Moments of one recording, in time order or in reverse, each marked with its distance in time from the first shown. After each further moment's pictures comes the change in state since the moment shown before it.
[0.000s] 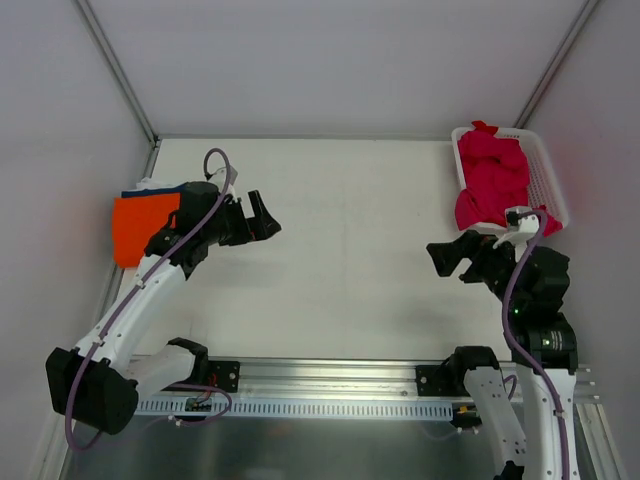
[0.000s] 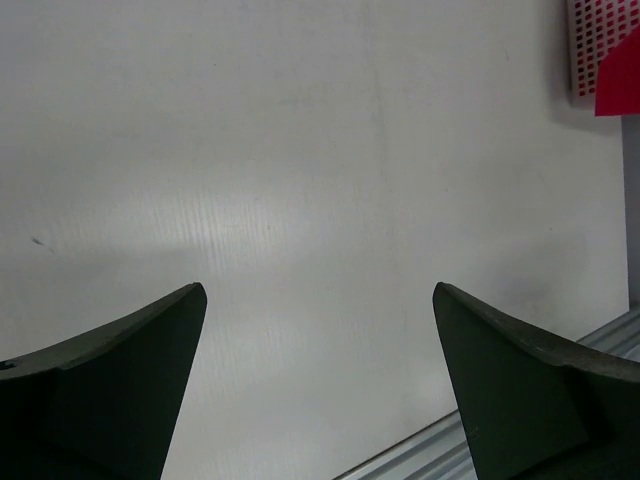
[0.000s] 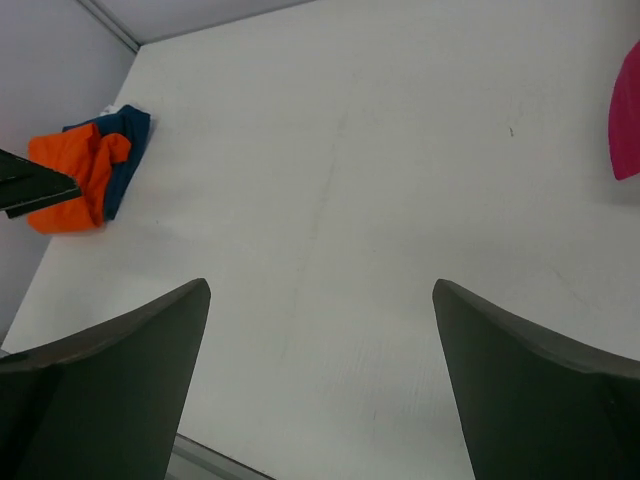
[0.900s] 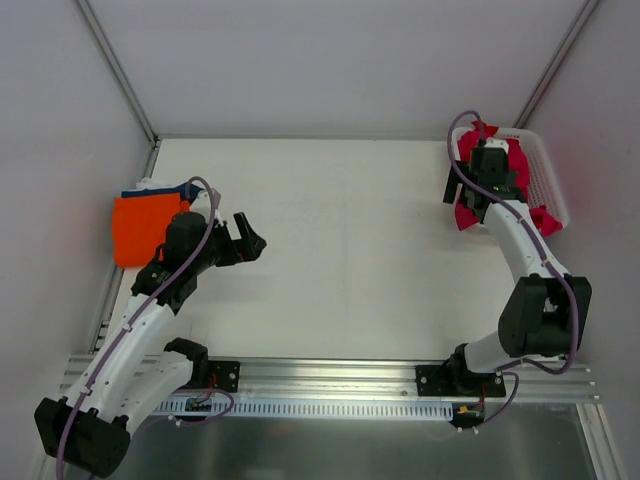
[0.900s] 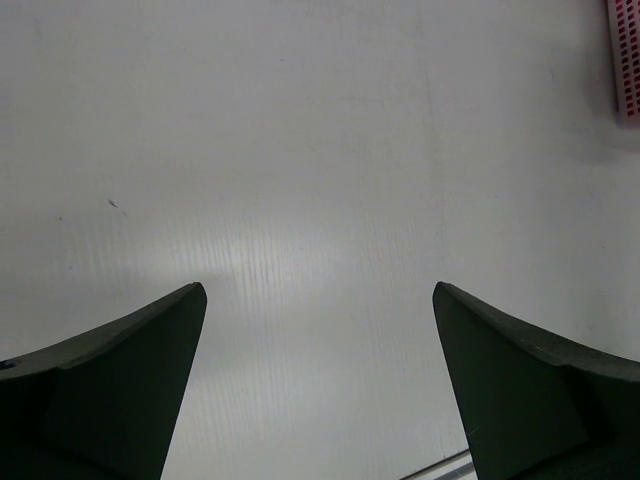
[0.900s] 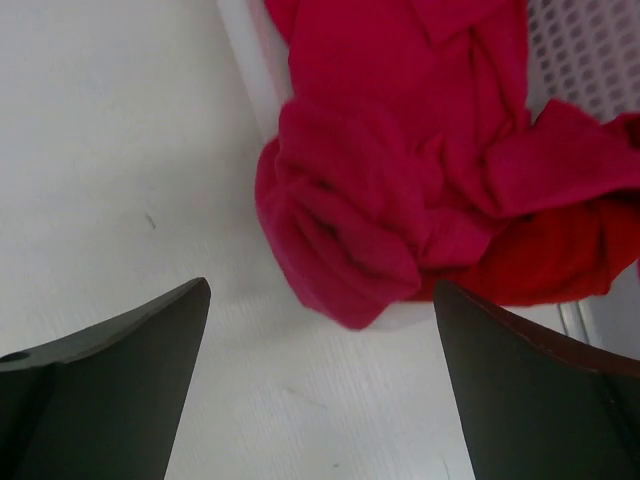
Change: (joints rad) left arm 0.000 -0.251 -0.202 0.003 -0.136 0.032; right arm 0.002 1.009 0.311 0.196 0.699 -0.212
